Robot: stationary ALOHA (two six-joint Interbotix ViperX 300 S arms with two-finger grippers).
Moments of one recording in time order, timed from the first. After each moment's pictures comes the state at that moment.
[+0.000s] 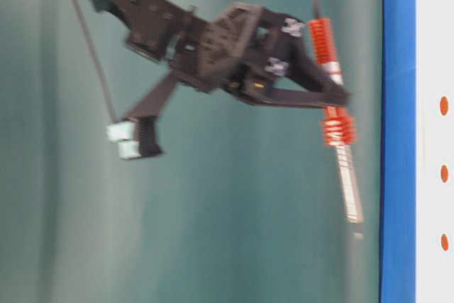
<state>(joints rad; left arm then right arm) -0.02 -1.01 1.21 0.00 -0.29 -0.04 -0.14 -0.02 0.34 -0.23 0.68 0.16</state>
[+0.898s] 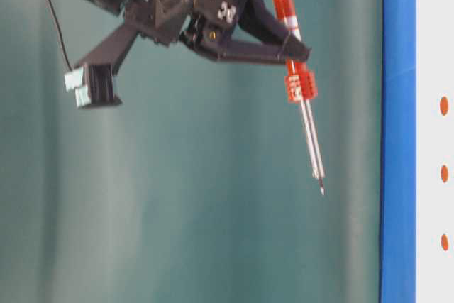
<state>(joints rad) -0.02 -1.01 1.21 0.00 -0.29 -0.04 -0.14 -0.17 0.44 -0.23 0.75 0.17</state>
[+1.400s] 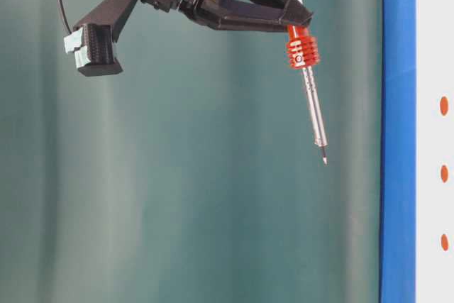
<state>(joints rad) -0.02 -1.01 1.21 0.00 -0.29 -0.04 -0.13 -0.25 0.51 -0.23 0.75 0.17</state>
